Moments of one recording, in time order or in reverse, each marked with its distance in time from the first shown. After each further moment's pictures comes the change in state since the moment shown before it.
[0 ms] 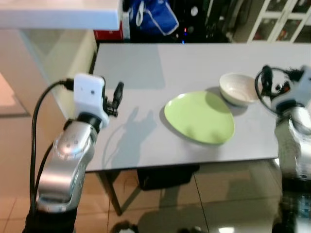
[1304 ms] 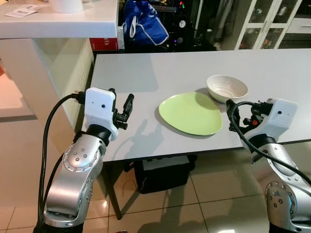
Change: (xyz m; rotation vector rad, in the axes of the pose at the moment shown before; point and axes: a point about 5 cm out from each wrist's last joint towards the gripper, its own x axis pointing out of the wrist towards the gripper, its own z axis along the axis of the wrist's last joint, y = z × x) left arm -0.011 -0.024 -0.005 -0.026 -0.005 -0.063; right arm -0.066 0.046 -0.017 0.166 0.246 0.106
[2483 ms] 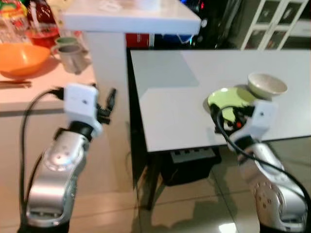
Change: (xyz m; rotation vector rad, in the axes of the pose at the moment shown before) left arm -0.006 0.028 0.009 0.060 -0.021 0.083; right arm 0.005 0.023 -0.009 0.008 0.026 0.112
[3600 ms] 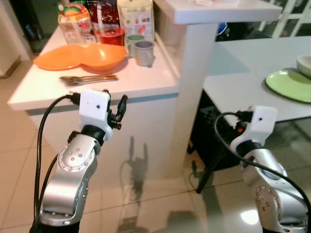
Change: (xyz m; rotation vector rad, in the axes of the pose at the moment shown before) left arm 0.004 -0.018 -0.011 -0.019 0.027 -0.053; right arm -0.004 -0.010 -0.013 -0.080 0.024 -0.016
